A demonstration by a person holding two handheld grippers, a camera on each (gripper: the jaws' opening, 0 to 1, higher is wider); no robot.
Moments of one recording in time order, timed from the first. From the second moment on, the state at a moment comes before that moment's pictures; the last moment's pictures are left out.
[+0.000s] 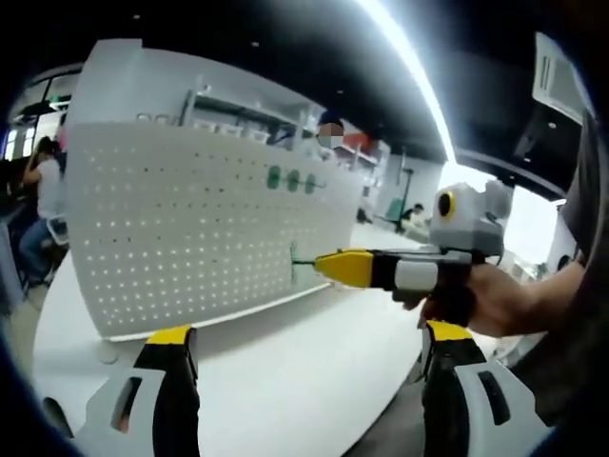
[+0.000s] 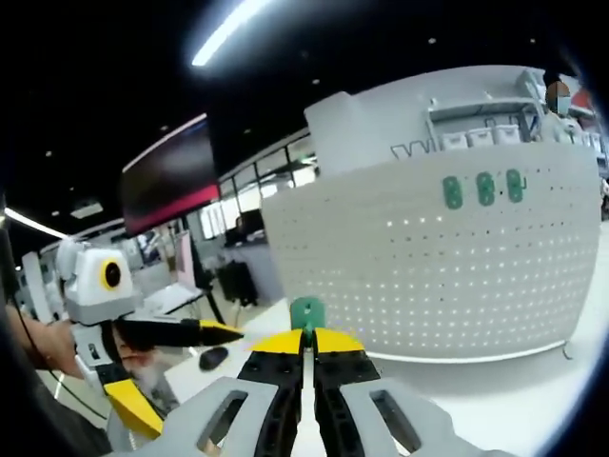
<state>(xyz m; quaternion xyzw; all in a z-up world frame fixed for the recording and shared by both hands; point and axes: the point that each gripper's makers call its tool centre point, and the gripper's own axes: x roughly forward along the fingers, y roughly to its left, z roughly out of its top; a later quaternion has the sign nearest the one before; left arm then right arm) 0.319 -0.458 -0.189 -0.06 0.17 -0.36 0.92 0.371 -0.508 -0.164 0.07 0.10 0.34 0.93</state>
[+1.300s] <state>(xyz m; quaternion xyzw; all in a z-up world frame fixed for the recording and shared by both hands) 0.335 -0.444 -0.187 -0.06 0.18 -0.33 0.92 0.481 -0.658 -0.121 0.05 0.02 0.16 0.99</state>
